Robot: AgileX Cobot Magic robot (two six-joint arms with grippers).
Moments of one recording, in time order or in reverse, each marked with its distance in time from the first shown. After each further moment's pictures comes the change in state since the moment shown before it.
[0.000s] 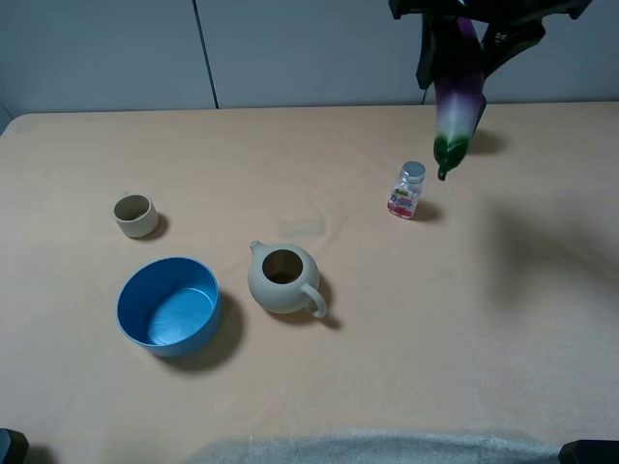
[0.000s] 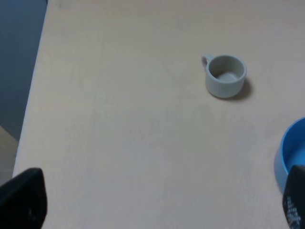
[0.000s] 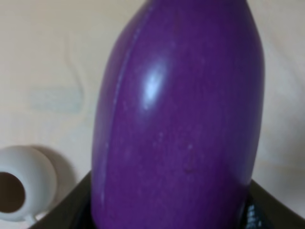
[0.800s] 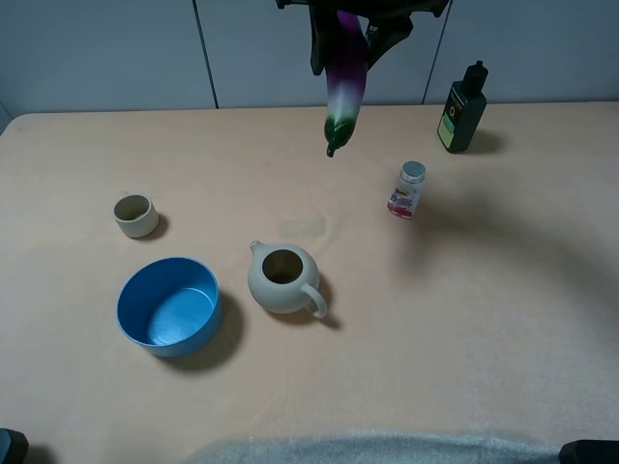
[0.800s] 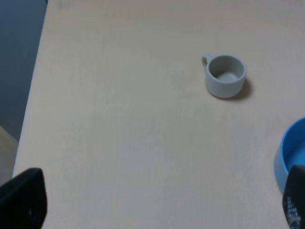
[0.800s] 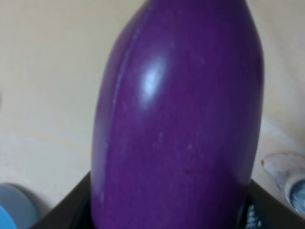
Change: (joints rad) left arm 0.000 0.000 0.000 0.000 0.000 0.000; right arm 0.120 0.295 -0.354 0.083 0.001 0.001
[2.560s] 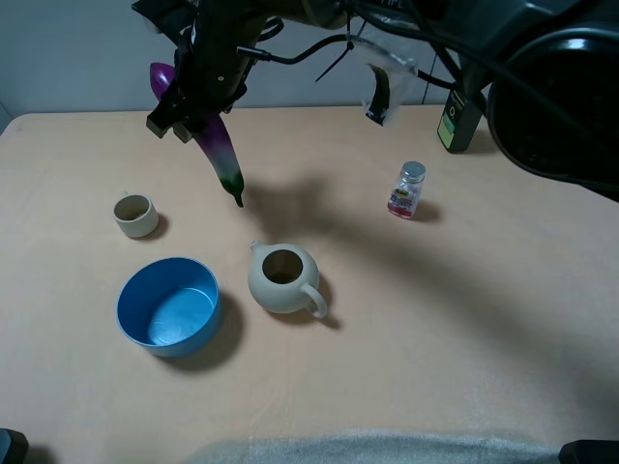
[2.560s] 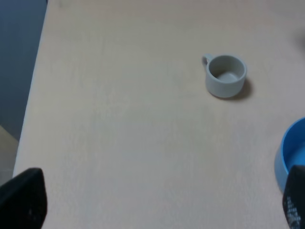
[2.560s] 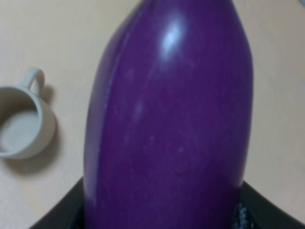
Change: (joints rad) left arm 0.000 0.000 0.000 0.000 0.000 0.000; right arm 0.243 0.366 -0.194 0.010 -0.409 -0.527
